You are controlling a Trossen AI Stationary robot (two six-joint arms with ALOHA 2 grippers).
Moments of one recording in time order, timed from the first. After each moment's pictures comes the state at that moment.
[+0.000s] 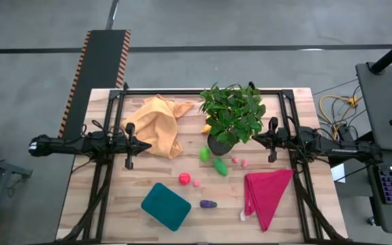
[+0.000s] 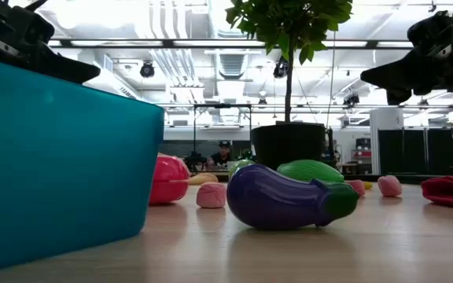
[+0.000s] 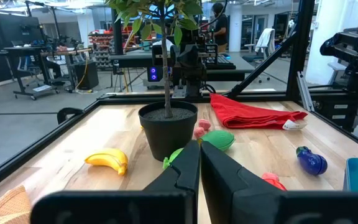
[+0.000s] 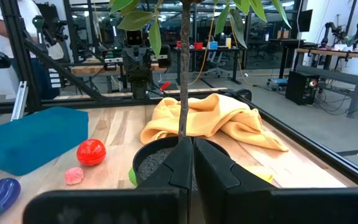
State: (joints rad) left arm -0.06 0.08 0.01 0.04 -0.11 0.03; right arm -0.11 0.12 0.01 0.12 0.03 0.01
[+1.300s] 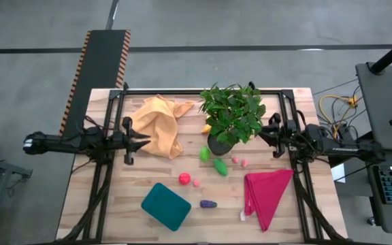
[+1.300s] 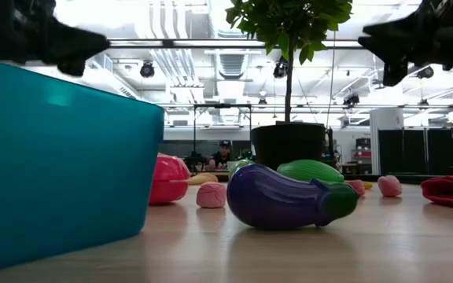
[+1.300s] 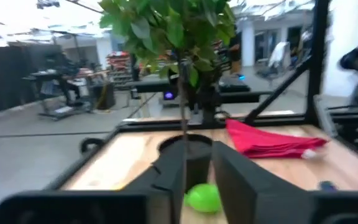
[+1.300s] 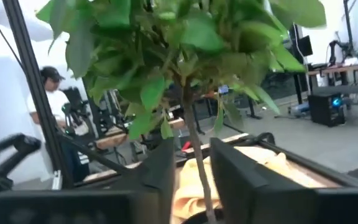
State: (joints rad) left arm -0.05 0.26 0.15 0.16 -0.17 0.12; right arm -0.11 0.22 0.06 0.40 0.03 0.21
